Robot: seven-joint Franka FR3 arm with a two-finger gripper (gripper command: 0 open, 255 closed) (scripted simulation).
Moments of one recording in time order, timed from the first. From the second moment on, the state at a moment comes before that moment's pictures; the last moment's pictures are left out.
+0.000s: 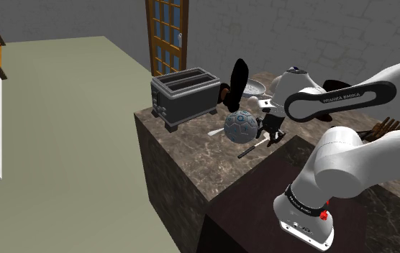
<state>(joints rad) 0.11 -0.81 -0.91 -2.99 -0.73 2.25 -1.47</state>
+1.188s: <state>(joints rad) 0.10 -0.95 -0.79 -2.94 -0.64 2.05 -1.48</state>
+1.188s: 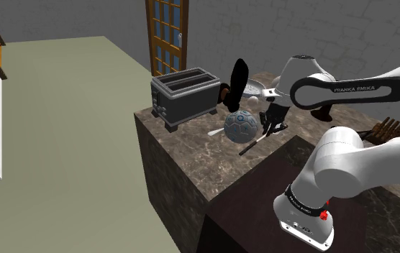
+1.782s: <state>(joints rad) 0.11 -1.03 -0.70 -2.86 -0.56 1.89 -1.49</state>
